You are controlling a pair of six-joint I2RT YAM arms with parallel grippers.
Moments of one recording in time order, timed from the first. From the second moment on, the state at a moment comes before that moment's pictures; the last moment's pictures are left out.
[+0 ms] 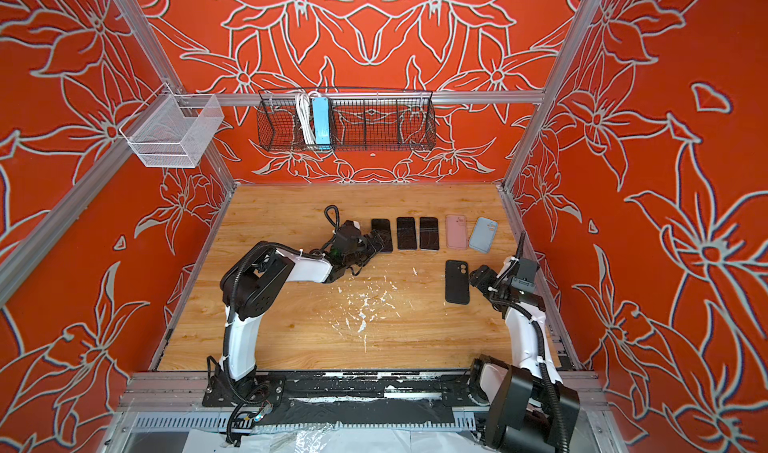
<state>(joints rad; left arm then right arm) -0.59 2.06 1.11 0.47 0.10 -1.16 -0.40 1.01 0.54 -0.46 -0.34 0.44</state>
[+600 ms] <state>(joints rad) -0.58 1.48 0.99 -0.08 -0.24 -0.73 -0.37 1.08 0.60 -0.29 -0.36 0.42</state>
